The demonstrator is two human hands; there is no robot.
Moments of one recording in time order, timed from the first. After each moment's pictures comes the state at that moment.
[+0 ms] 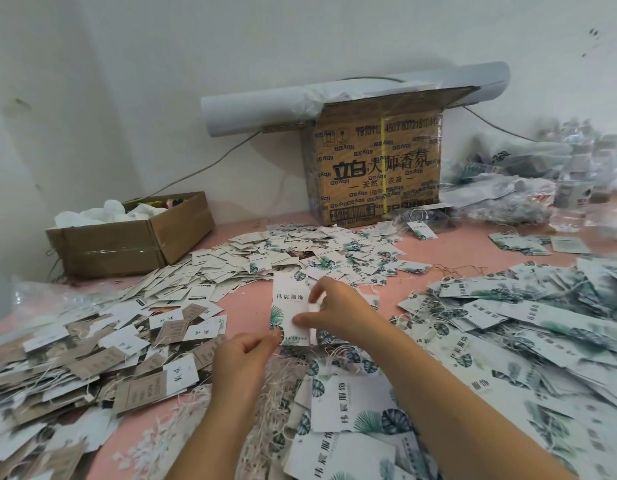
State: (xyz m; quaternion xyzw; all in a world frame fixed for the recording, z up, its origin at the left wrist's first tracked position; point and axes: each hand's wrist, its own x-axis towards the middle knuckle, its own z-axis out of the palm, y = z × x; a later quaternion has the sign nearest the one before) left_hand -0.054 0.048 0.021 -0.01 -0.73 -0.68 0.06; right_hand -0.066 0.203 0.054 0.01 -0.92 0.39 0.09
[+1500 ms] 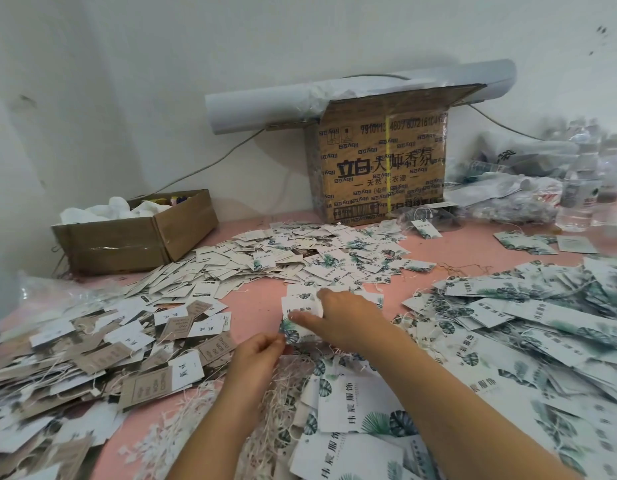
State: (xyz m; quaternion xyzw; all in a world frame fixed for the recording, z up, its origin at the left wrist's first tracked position) left_hand -0.051 0.047 0.021 -0.01 -0.75 -0.66 -0.06; right_hand -0.058 0.198 0.050 0.01 -0.98 0.16 0.09
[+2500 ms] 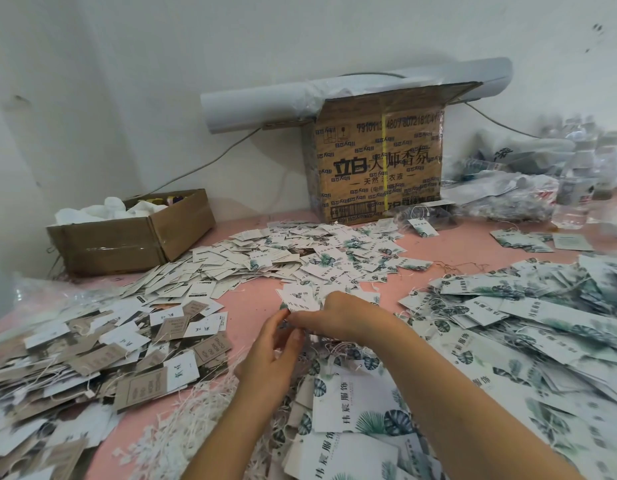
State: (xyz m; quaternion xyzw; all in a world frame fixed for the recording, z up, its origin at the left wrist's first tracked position) left_hand -0.037 0.061 0.023 -0.15 -0.80 -0.58 -0.01; right_hand -0.053 0.202 0.066 -0.03 -0.94 0.34 -0.04
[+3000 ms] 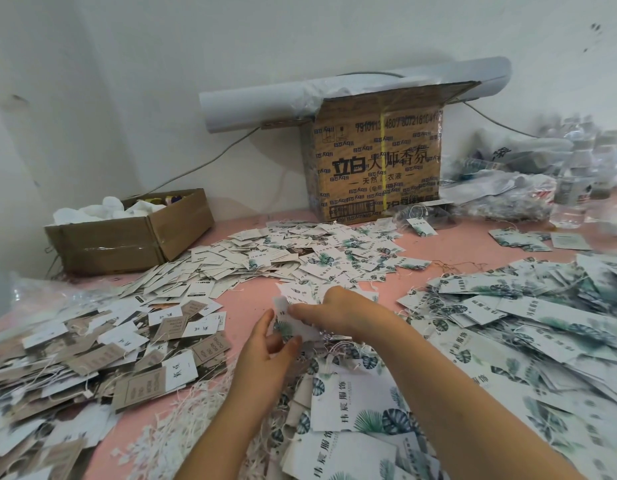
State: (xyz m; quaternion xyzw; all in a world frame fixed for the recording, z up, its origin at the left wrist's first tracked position) left_hand -0.045 0.056 0.018 -0.12 -0.80 -0.59 -0.03; right_hand -0.053 0.204 0.068 -0.05 -0.93 0.35 -0.02
